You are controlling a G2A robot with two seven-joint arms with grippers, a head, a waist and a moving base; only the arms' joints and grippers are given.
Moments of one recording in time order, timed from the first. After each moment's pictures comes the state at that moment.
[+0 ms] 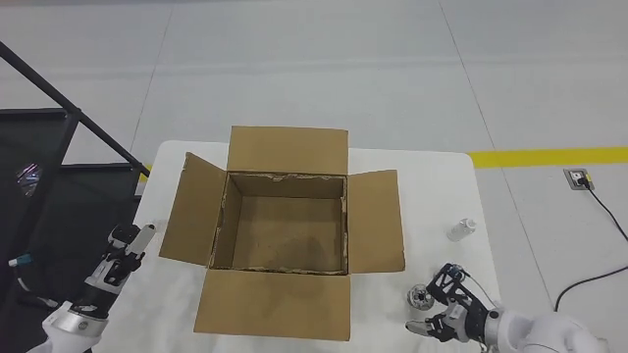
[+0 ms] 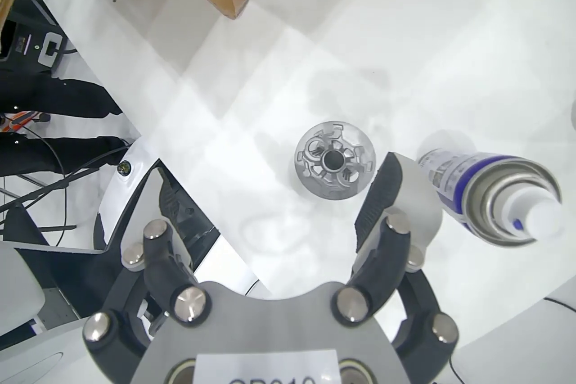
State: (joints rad) left arm 1.68 -1.13 -1.94 -1.94 0.22 -0.39 -0.29; right arm -1.53 -1.11 1.62 -1.88 -0.87 -0.64 0.94
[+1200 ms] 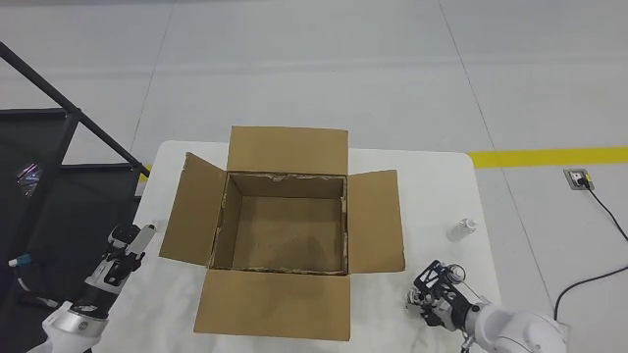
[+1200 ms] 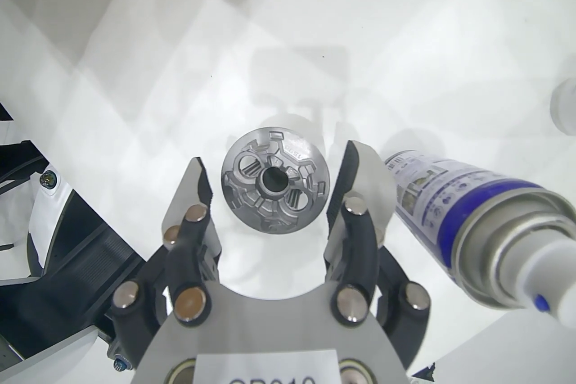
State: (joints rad) left arm 1.68 -1.13 -1.94 -1.94 0.22 -0.39 -0.29; right arm -1.47 -1.10 1.49 -1.77 -1.12 -0.51 0.77
